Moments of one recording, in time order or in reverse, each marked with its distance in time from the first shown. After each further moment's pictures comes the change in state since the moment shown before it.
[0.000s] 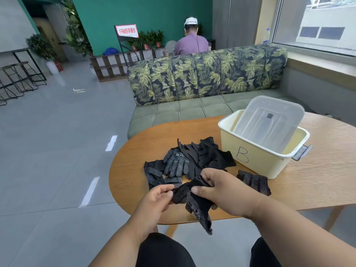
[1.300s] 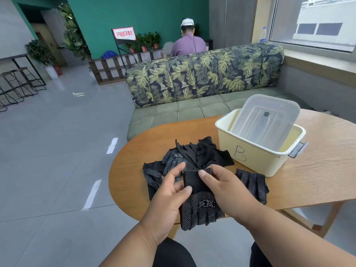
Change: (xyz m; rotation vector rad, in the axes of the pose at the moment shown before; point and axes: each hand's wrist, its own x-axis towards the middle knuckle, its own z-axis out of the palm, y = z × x) left_hand -0.031 0.054 0.047 -0.363 -0.221 0.176; right_hand -0.006 0.015 0.014 0.291 0.301 -0.013
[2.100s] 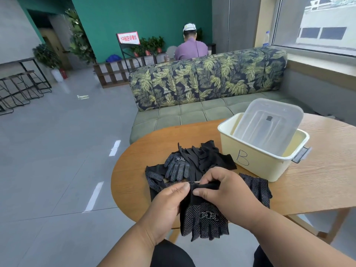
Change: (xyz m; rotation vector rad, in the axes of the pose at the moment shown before) left_hand 0.003 0.003 -0.009 0.016 -0.019 -0.123; right_hand 0.001 -0.005 -0.005 -0.260 0.049 -0.190
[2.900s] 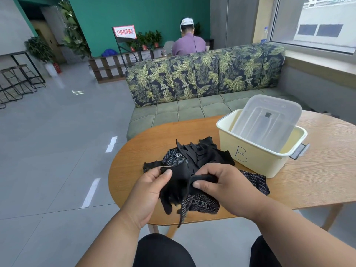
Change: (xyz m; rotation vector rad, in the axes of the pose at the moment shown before) left_hand 0.011 0.019 -0.034 0.085 0.190 0.098; right_hand 0.004 -0.013 -0.011 0.140 -0.175 -0.005
